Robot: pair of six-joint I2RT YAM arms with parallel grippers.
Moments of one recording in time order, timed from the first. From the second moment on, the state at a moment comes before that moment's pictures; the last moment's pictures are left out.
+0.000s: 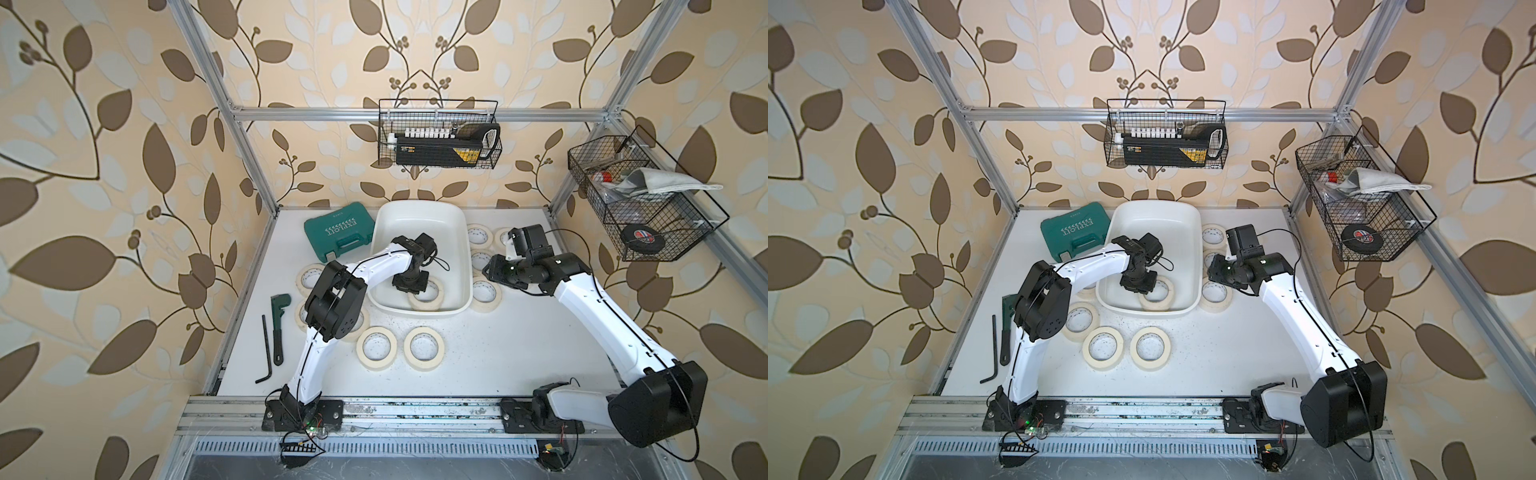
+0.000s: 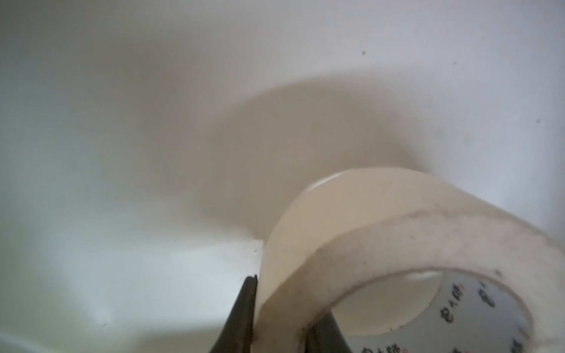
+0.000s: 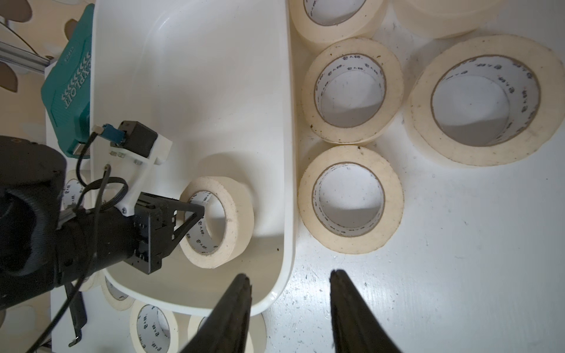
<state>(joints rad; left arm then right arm) -0.73 2.13 1.77 -1.03 -0.02 -0.44 0.26 1.30 1.18 -0.84 -0.07 0.55</state>
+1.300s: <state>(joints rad) -0.90 2.03 2.10 -1.26 -0.22 -0.37 0.50 1.41 1.28 -0.82 -0.03 0.63</state>
